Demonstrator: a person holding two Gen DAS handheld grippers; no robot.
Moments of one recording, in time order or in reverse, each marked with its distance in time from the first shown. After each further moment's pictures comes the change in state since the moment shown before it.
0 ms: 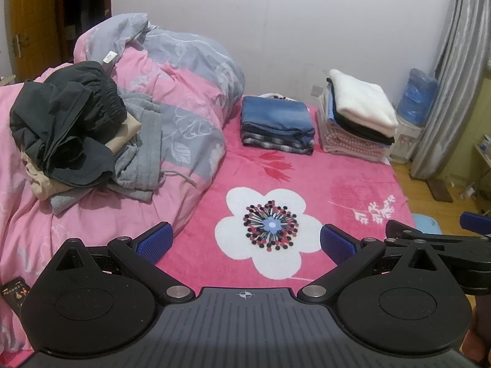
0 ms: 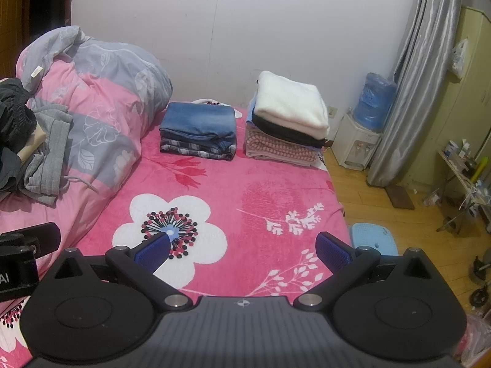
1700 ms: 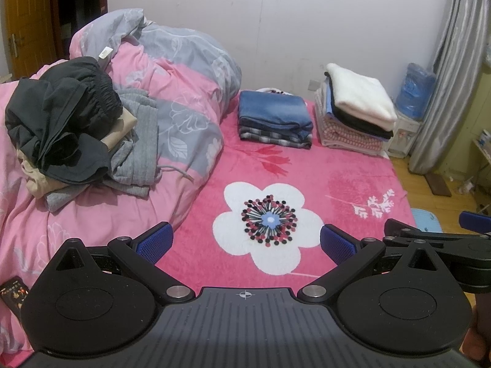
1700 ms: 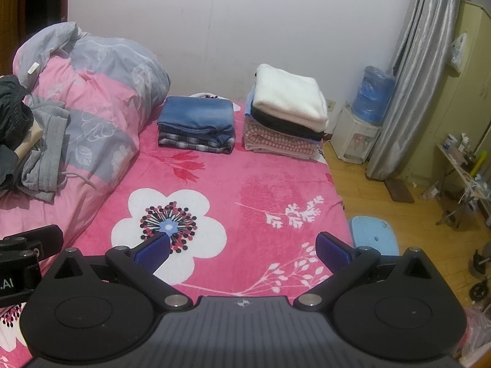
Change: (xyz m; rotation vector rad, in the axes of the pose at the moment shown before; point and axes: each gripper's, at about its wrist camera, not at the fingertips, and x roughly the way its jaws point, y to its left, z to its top) left arm 0.005 -0.003 -0.003 0.005 0.019 -0.007; right arm 0.004 0.000 -0.002 0.007 0.026 -0.003
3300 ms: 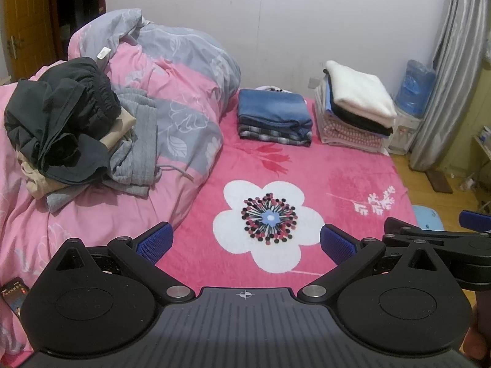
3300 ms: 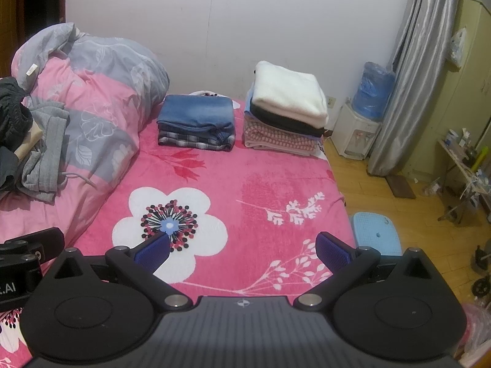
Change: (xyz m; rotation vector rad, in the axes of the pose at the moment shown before) left arm 0.001 -0.001 0.001 0.012 0.007 -0.001; right arm 0.000 -0.001 -0.002 0.015 0.010 0.004
